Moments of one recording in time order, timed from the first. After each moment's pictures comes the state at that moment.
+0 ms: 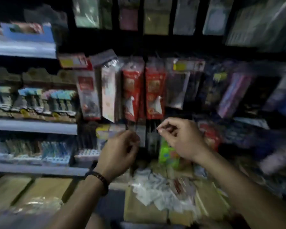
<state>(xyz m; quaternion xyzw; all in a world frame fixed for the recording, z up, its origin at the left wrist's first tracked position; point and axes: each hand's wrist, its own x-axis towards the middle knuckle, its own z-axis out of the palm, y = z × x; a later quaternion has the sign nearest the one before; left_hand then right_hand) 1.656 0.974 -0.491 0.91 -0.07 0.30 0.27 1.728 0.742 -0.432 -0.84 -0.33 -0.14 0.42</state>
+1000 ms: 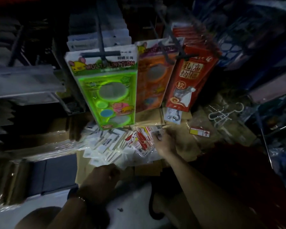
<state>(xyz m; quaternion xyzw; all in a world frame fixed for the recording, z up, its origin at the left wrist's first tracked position) 1.785 0.875 -0.870 0.93 0.00 -0.22 0.29 1.912 0.612 -0.909 -0.91 0.17 0.12 0.37</state>
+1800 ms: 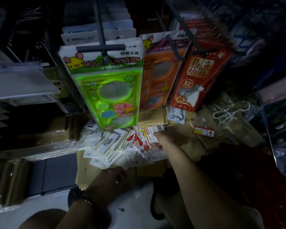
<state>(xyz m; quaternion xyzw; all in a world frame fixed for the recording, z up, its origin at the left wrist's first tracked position) 1.794 0.860 -0.863 0.91 -0.03 -0.28 0.30 1.941 0.627 -0.911 -0.73 0.37 0.25 0.52</state>
